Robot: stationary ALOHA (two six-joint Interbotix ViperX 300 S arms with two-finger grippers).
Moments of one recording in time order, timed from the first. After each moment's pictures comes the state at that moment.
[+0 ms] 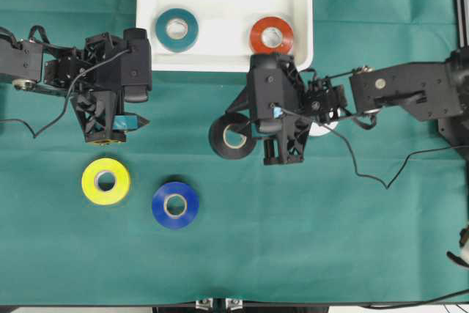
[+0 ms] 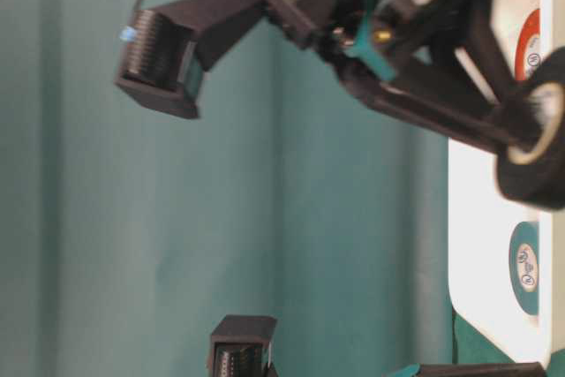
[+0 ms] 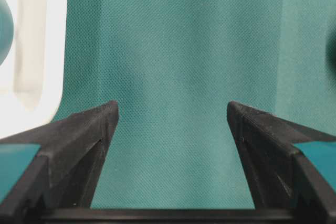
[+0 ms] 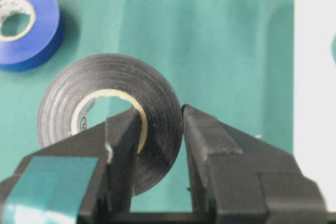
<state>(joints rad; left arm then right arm) 0.00 -0.16 0.83 -0.02 0.29 -0.05 0.08 -0.02 0.64 -0.24 0.05 0.40</state>
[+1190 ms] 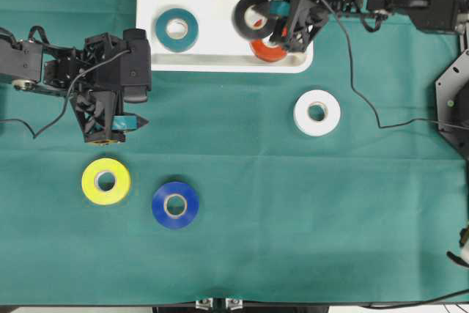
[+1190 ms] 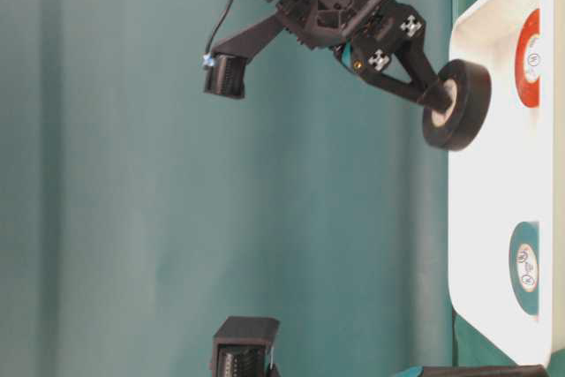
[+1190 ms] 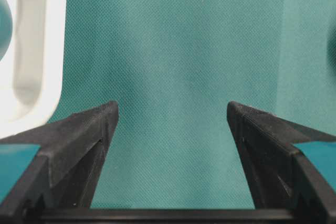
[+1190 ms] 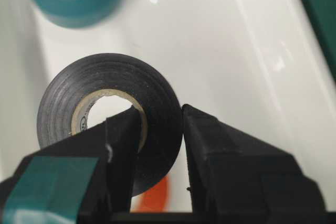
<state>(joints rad) 0.00 -0.16 0.84 -0.02 0.29 -0.05 -0.38 -0.03 0.70 -0.31 0.04 0.40</state>
